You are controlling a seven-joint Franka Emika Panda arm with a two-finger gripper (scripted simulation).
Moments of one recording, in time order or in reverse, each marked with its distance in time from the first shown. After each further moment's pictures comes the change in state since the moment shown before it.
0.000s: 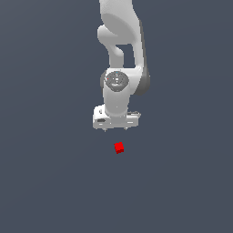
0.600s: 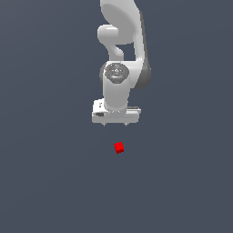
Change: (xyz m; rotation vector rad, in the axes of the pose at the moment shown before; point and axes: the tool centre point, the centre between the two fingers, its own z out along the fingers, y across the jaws) arm -0.012 0.001 -0.021 -0.003 -0.014 0.053
